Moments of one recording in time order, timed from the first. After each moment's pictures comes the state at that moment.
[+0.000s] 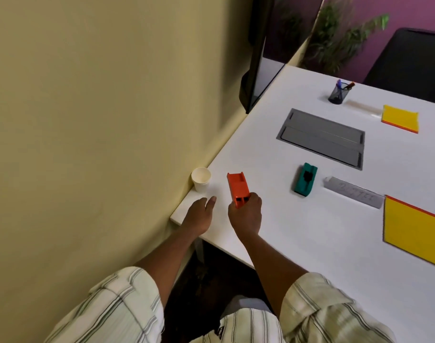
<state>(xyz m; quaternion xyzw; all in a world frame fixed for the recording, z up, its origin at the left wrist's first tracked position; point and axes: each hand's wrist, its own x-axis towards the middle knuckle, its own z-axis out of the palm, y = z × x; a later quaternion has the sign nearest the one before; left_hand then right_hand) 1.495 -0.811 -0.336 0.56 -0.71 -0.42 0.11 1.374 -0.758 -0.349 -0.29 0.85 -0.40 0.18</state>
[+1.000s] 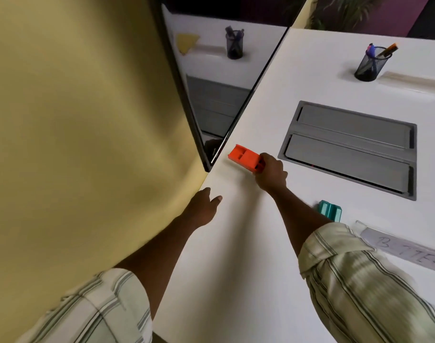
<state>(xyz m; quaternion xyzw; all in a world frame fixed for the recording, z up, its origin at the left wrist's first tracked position) 1.286 -1.046 -0.358 0.56 -0.73 -0.38 -0.03 1.066 -1.035 -0.410 -0.40 0.84 -0.29 0.21</state>
